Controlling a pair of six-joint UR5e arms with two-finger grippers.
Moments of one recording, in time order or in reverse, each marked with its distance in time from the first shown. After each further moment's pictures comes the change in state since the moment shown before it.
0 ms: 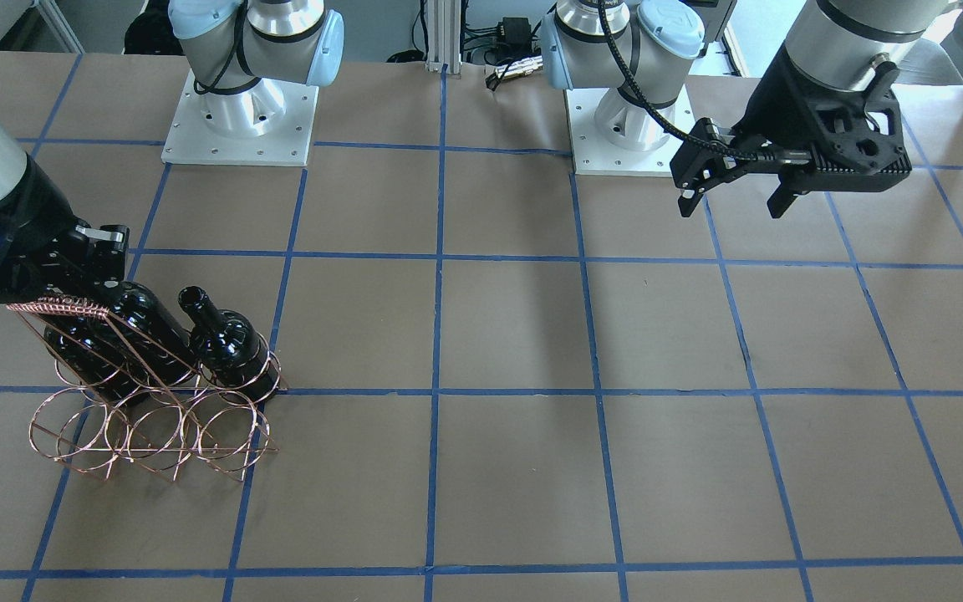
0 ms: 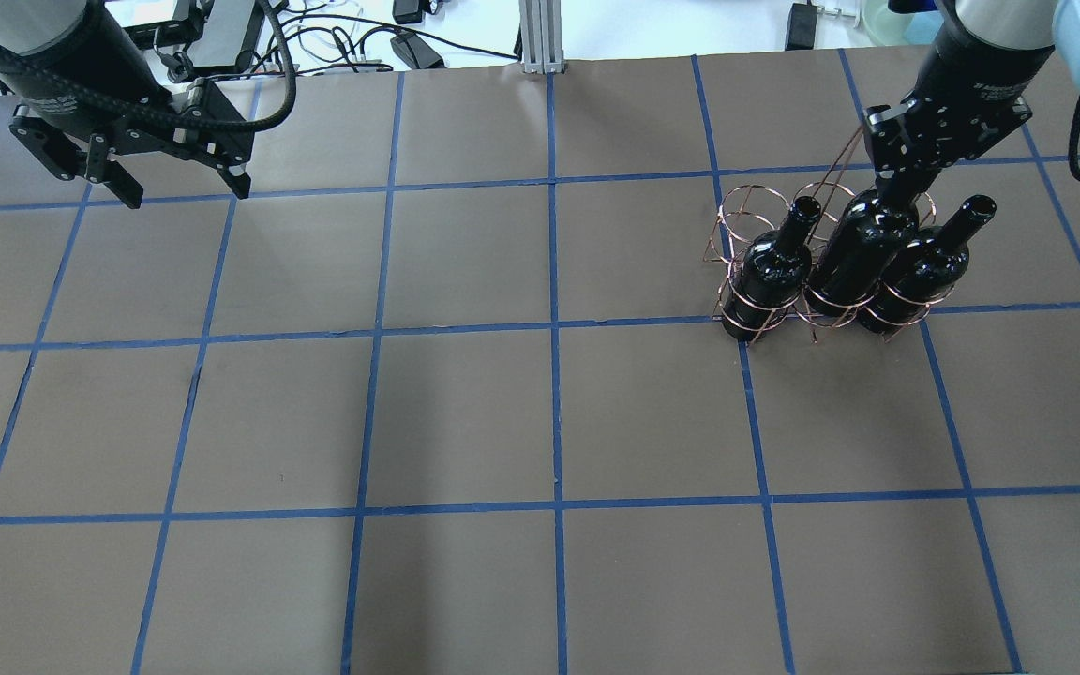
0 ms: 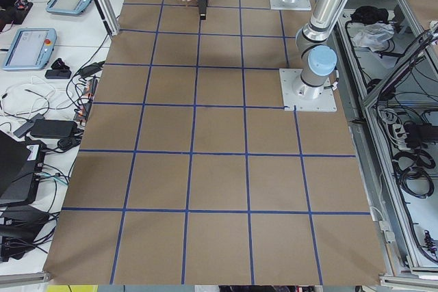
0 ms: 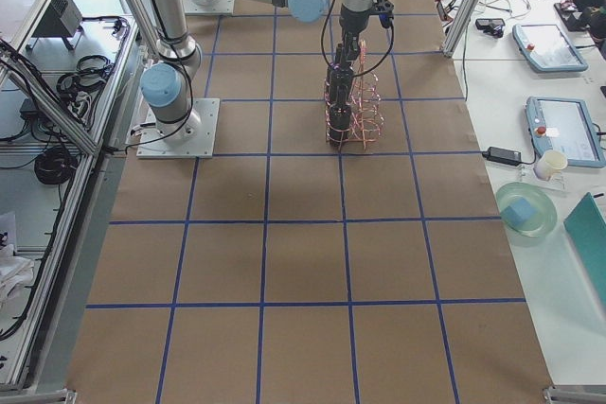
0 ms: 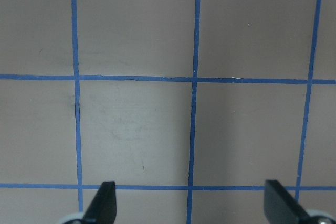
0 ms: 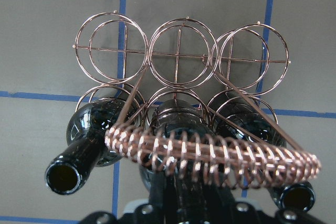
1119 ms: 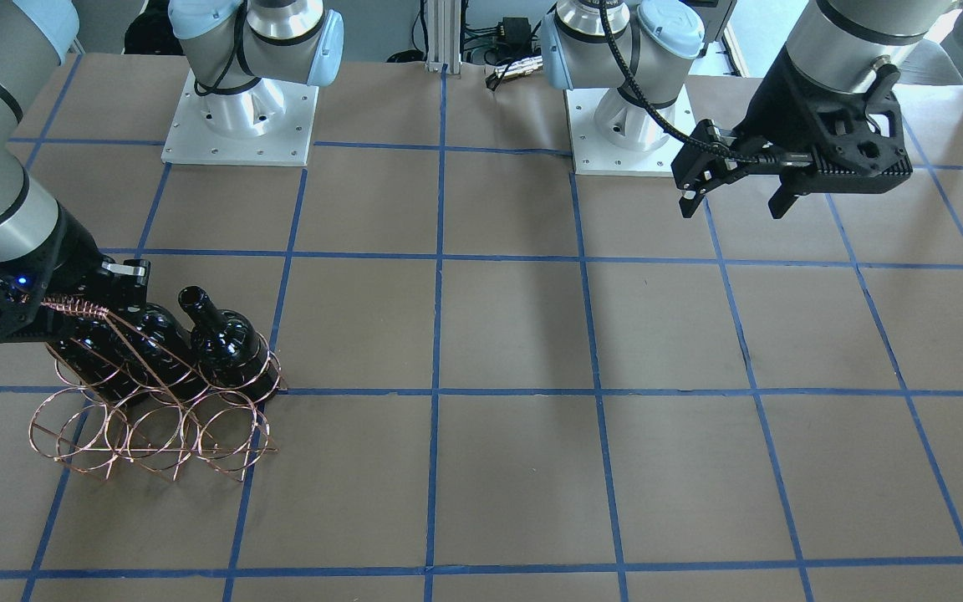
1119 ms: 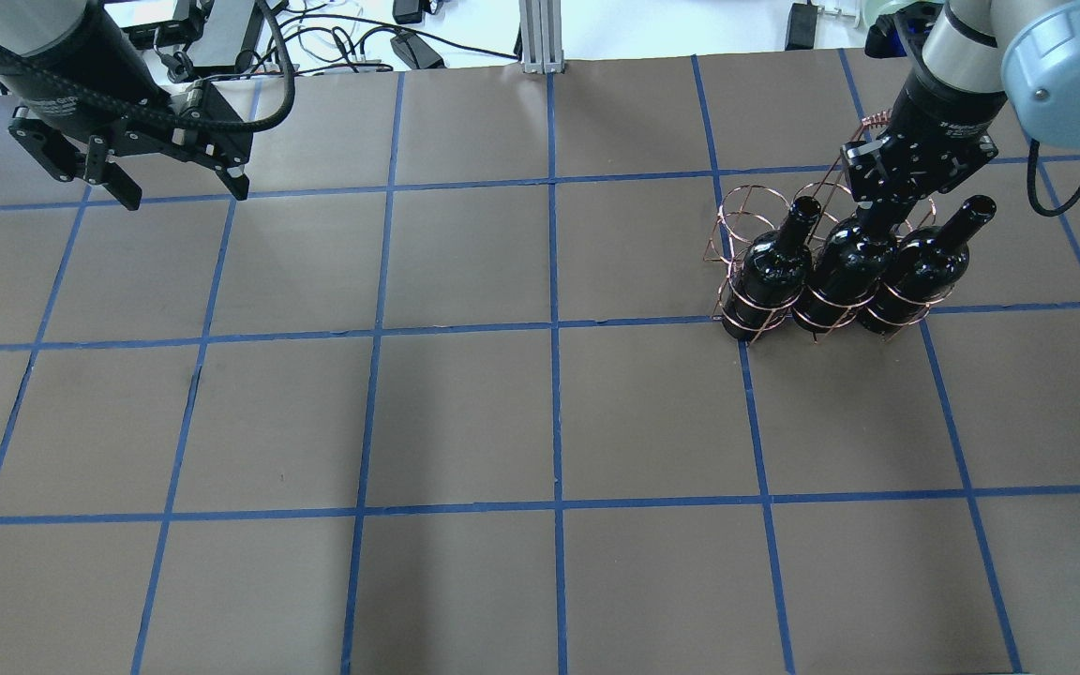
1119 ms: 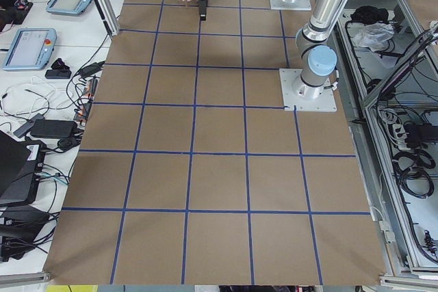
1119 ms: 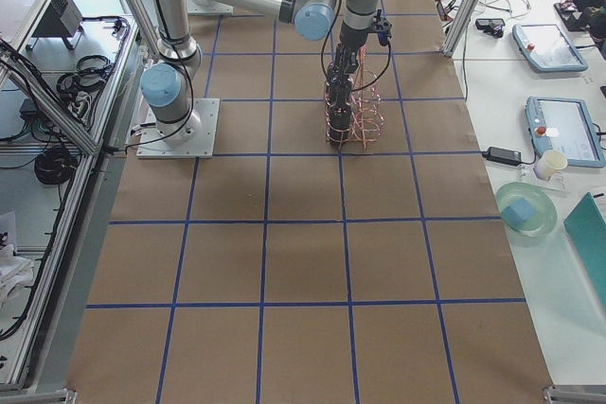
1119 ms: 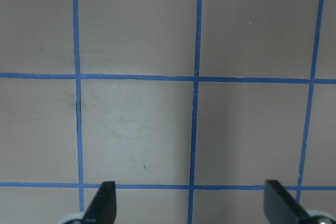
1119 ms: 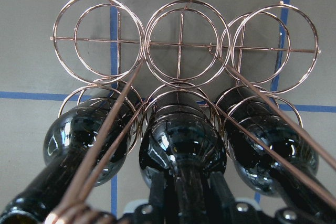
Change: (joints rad) left arm 0.003 -0.001 -0.002 -0.002 0.003 0.000; right arm 0.000 0.043 0.057 -0.055 -0.002 0.024
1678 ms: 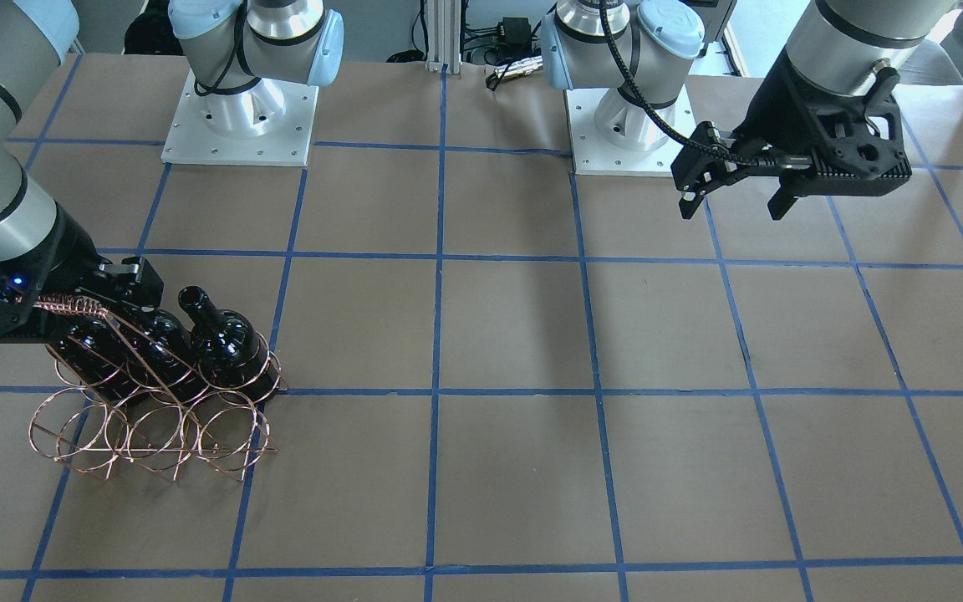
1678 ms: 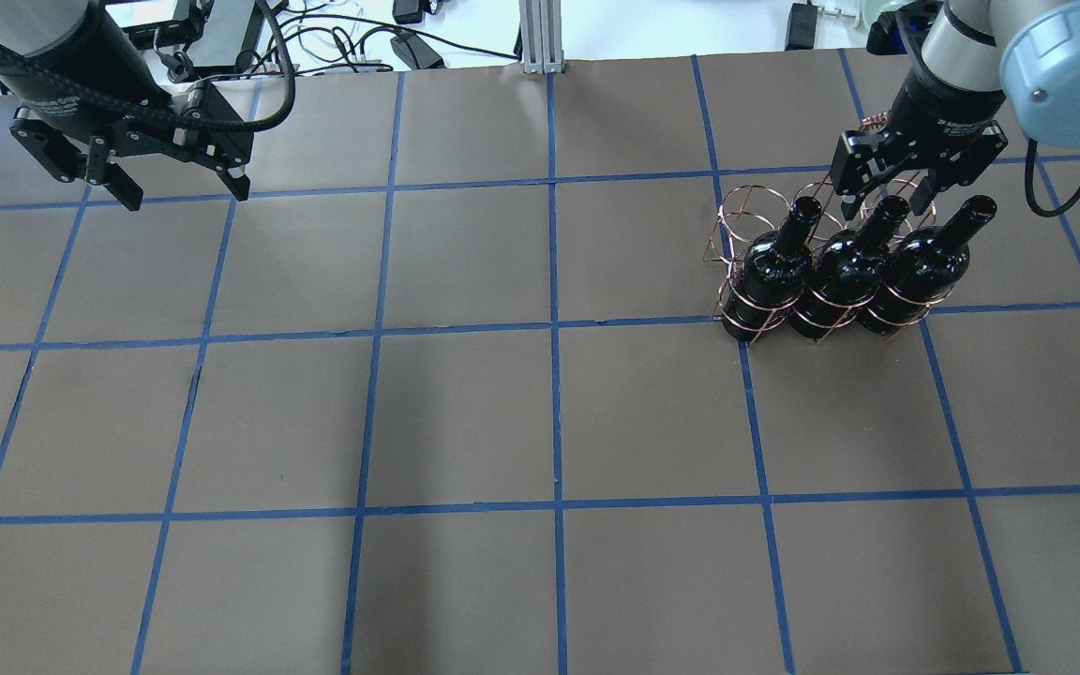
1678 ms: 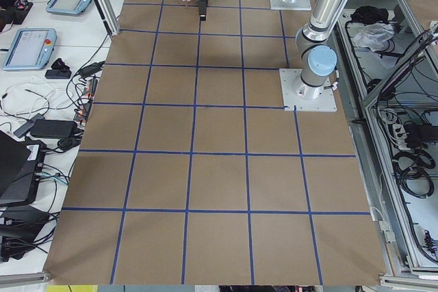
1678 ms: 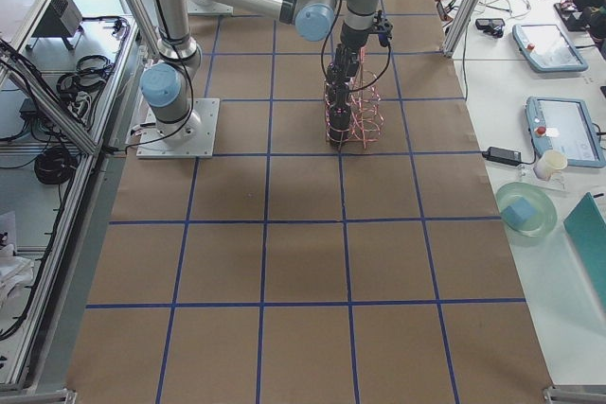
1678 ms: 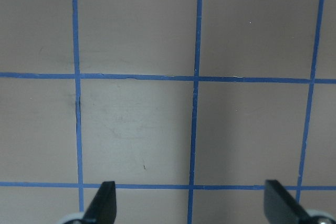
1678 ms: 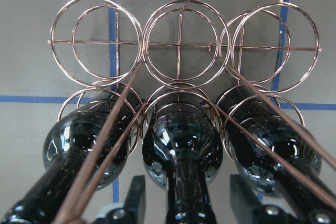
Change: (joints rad) left arm 0.000 -0.002 0.000 0.000 -0.001 0.000; right arm 0.003 -0.005 -0.015 -0.007 0.000 0.038
